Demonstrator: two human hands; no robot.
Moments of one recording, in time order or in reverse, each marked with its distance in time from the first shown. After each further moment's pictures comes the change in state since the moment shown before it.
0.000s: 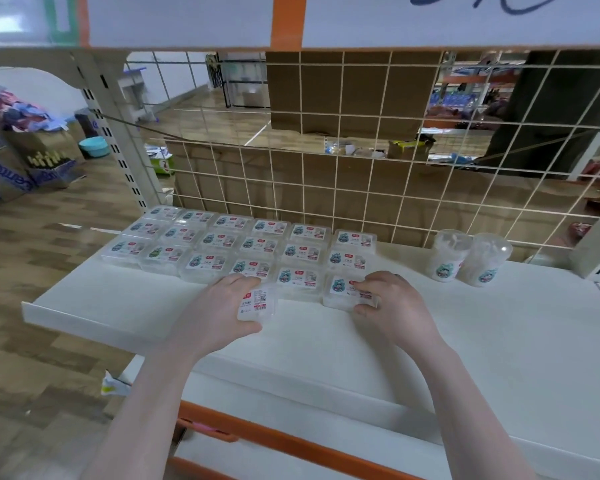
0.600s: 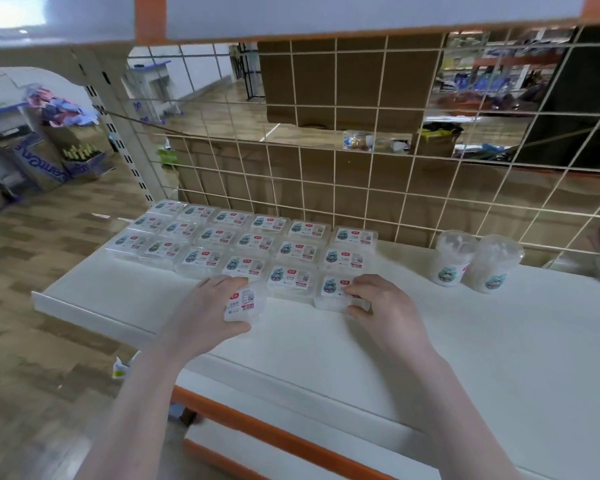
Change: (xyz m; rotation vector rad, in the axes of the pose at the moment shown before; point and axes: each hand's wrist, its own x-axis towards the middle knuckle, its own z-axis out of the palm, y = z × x) left_hand -0.002 0.011 0.004 -0.031 0.016 -0.121; right_hand 0.003 0.020 0.012 0.121 0.089 -0.164
